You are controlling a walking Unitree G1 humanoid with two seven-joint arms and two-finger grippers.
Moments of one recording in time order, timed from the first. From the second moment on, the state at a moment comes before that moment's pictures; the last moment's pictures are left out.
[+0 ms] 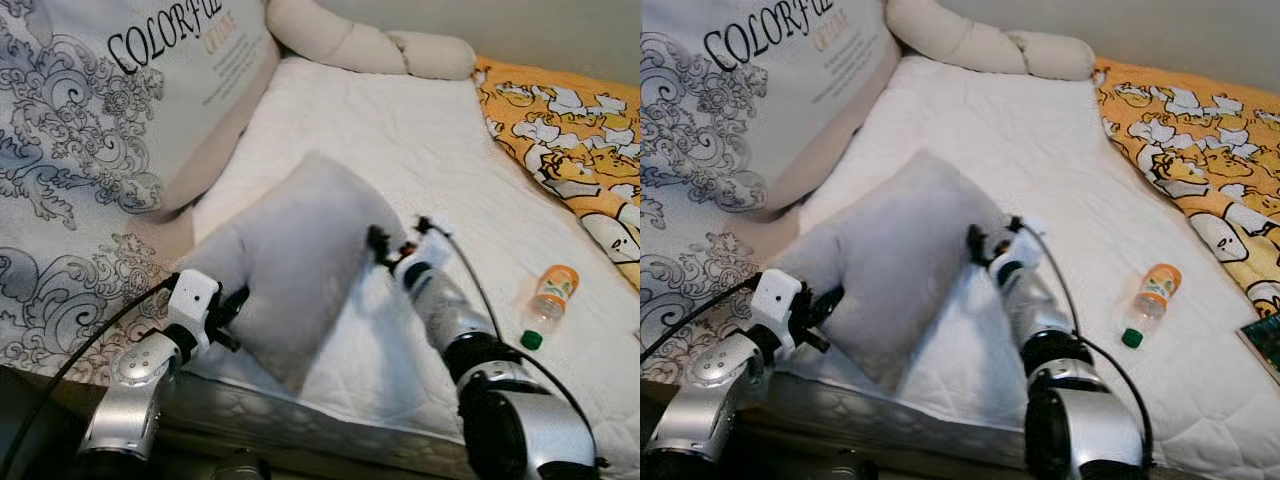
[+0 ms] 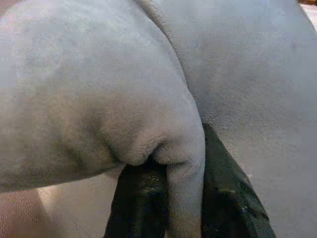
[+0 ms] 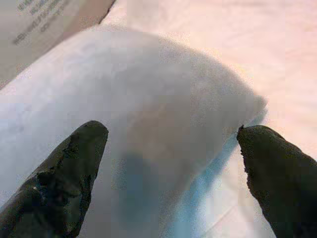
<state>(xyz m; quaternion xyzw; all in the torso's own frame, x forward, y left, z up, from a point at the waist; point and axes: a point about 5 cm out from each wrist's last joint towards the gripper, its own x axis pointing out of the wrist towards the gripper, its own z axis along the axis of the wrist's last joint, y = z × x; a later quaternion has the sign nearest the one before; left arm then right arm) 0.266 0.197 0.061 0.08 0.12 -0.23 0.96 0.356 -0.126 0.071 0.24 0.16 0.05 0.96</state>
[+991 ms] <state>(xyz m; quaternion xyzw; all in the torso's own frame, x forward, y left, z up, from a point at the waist) 0.251 0.227 0.128 0.10 0.14 -0.26 0.95 0.283 -0.194 0.074 0.17 0.13 0.06 0.97</state>
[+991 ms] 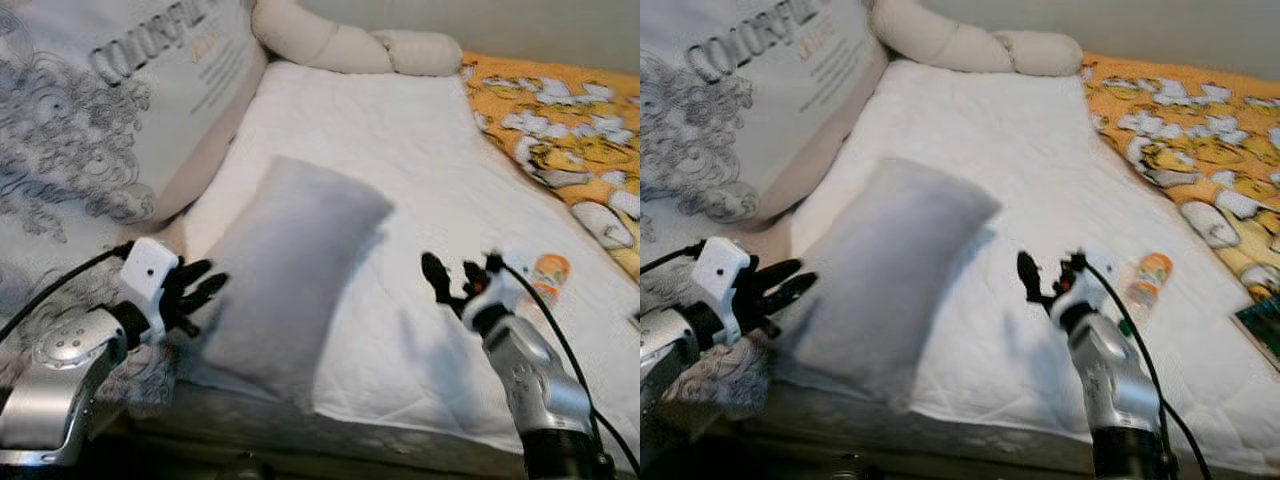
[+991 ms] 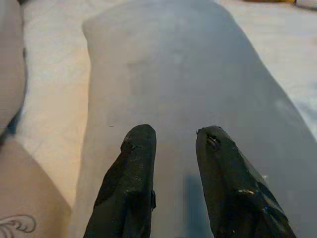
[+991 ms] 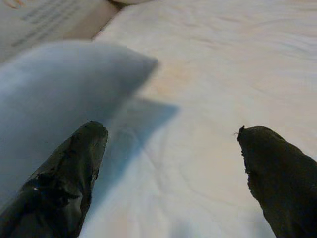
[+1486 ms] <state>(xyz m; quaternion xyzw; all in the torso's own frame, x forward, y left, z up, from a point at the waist) 0.268 0.206 0.146 0.06 0.05 -0.21 0.98 0.257 -0.183 0.090 0.16 0.12 0.08 0.98</state>
